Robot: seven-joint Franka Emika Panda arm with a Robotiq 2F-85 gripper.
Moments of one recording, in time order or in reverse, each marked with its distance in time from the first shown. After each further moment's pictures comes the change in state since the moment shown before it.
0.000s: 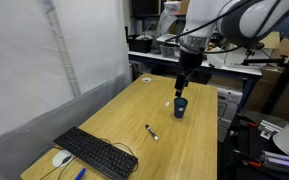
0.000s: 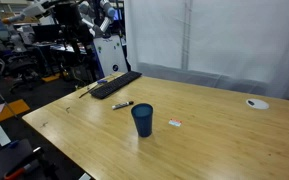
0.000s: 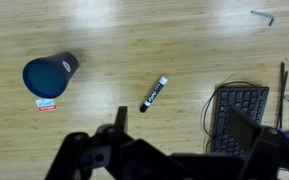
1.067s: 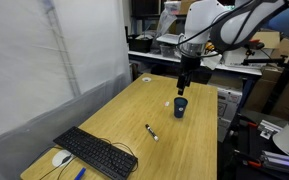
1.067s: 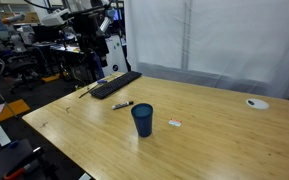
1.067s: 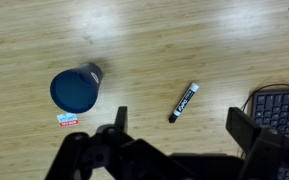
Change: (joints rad) arm -0.015 0.052 -0.131 -0.038 -0.006 0.041 -0.089
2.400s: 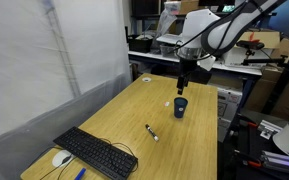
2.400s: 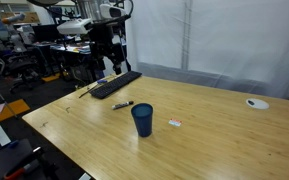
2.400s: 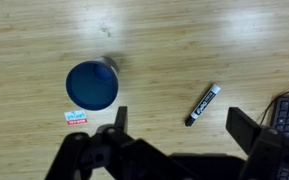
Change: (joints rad) arm -0.023 0.086 -0.079 0.020 -0.002 0.047 -0.155
